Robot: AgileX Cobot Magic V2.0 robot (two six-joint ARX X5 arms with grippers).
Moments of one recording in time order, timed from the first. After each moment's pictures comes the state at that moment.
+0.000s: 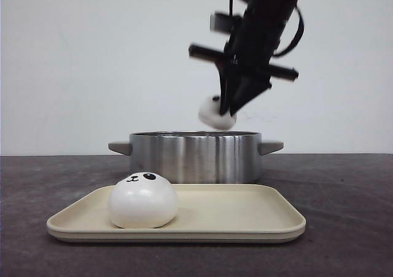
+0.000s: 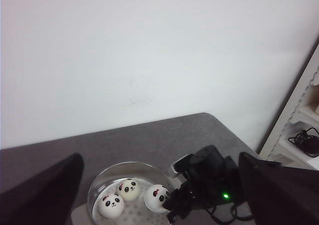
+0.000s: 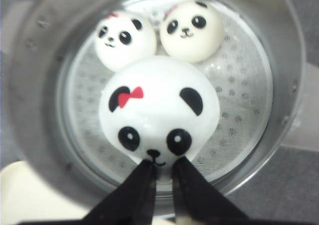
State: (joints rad) left arm -0.53 1.14 2.11 -1.10 0.03 -0.18; right arm 0.53 1.80 1.42 -0.50 -0.01 0.32
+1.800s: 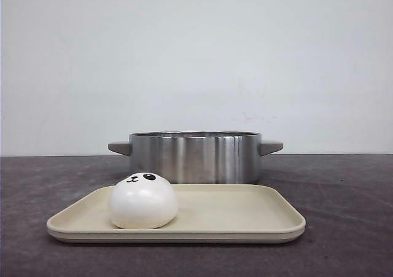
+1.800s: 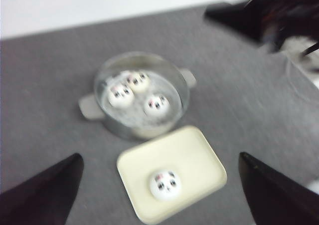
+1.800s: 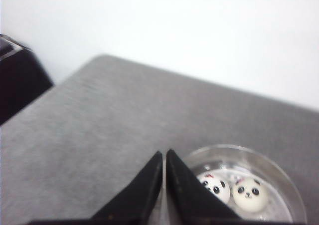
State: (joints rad) left arm -0.55 1.15 1.97 -1.42 0.09 -0.15; right arm 0.73 1.43 1.75 -0.59 0.03 0.21
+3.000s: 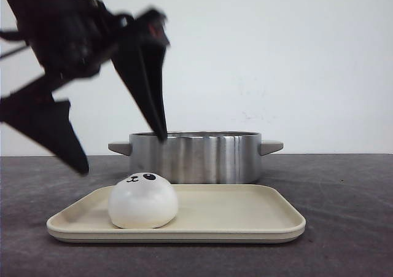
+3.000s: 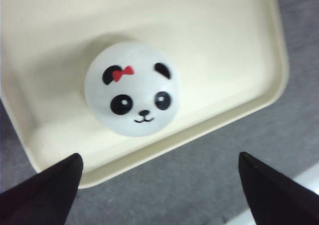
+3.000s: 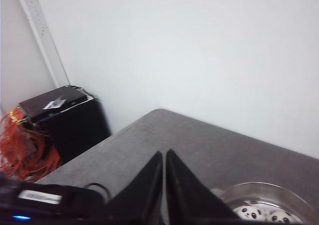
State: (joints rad) left arm -0.69 1.46 1.01 -0.71 0.23 -0.45; right arm 1.05 1.07 1.75 -0.71 0.21 0.23
